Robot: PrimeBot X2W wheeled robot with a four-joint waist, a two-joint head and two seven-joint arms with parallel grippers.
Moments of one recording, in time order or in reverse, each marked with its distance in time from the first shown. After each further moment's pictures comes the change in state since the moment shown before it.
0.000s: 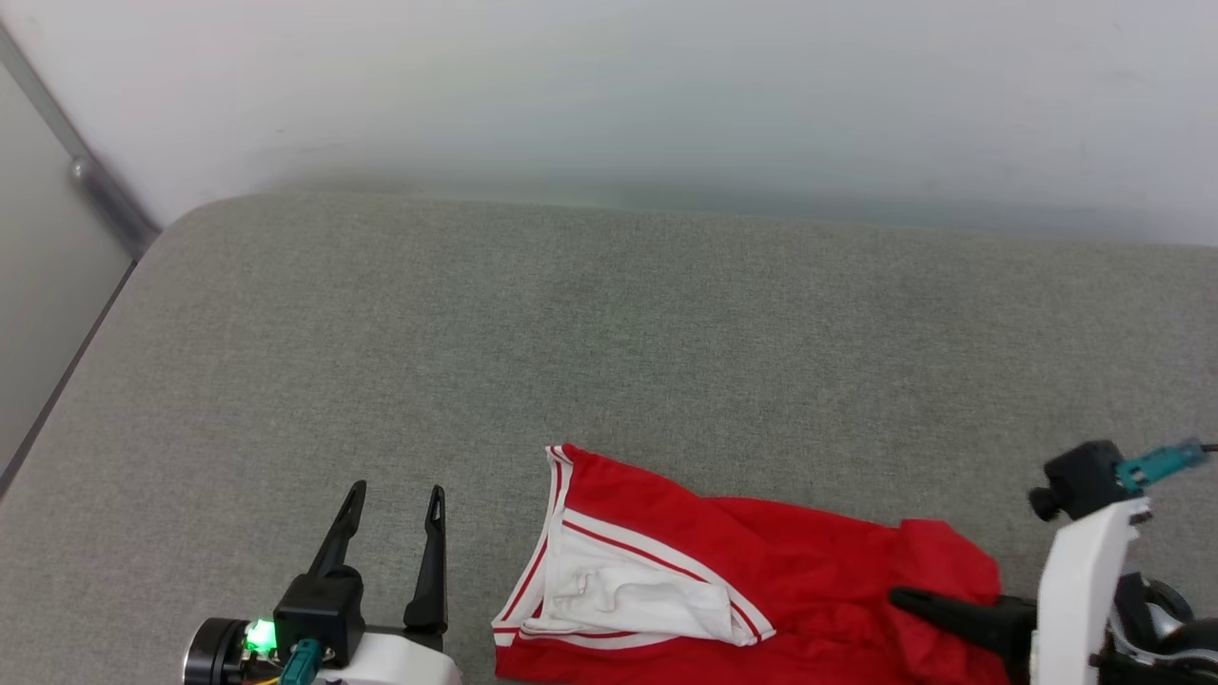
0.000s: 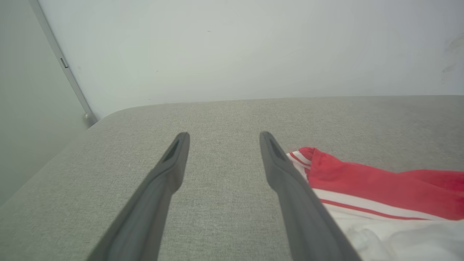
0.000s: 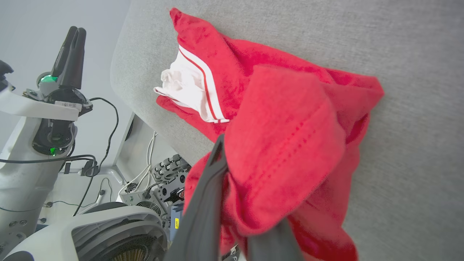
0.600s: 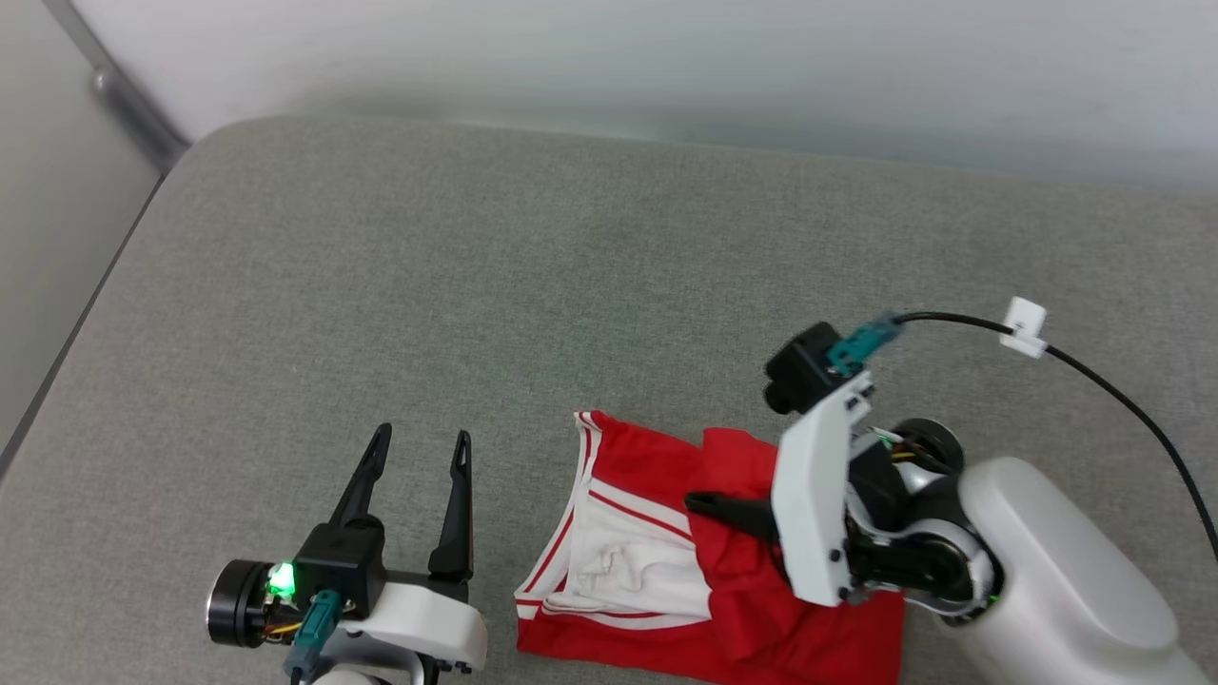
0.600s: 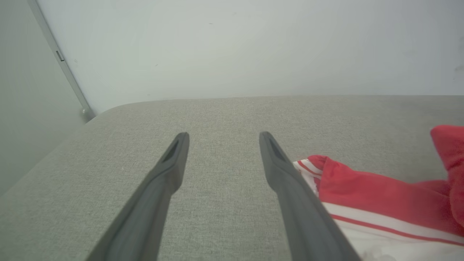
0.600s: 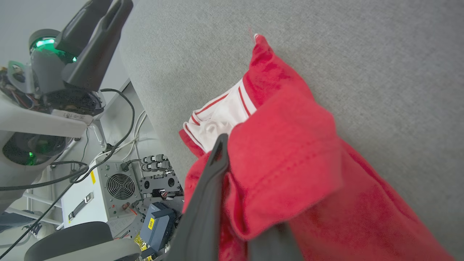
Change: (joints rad) left arm -0.086 -0.023 -0.023 0.002 0.001 -0.010 0.000; right arm -0.440 0.195 0.412 0.212 -0.200 0.000 -0.070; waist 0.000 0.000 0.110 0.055
